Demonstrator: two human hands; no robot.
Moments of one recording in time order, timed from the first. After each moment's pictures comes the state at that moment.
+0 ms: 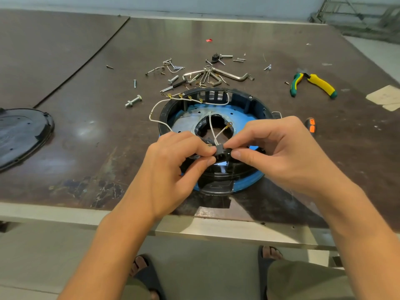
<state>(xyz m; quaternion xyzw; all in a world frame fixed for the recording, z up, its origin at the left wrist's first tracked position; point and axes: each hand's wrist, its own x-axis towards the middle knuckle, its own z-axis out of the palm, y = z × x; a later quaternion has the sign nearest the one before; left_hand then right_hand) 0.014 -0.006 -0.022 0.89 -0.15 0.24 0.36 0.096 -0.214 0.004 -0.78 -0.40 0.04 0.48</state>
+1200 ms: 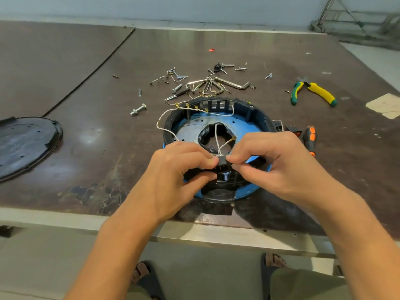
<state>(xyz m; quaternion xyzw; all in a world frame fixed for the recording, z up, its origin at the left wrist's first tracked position) 0.013 -0.001 -0.013 0.90 -0.17 0.21 0.35 0.097 -0.213 0.001 -0.77 -0.48 -0.02 0.42</state>
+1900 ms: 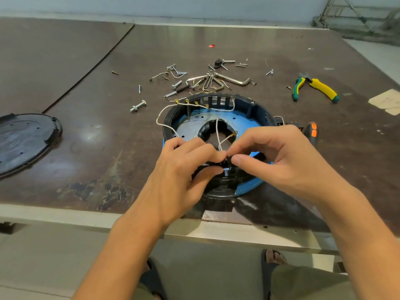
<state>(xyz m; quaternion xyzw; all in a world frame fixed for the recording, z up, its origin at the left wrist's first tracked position) 0.016 -0.011 -0.027 0.91 -0.17 0.24 0.30 0.094 -0.215 0.007 -0.77 -0.43 0.06 0.47</state>
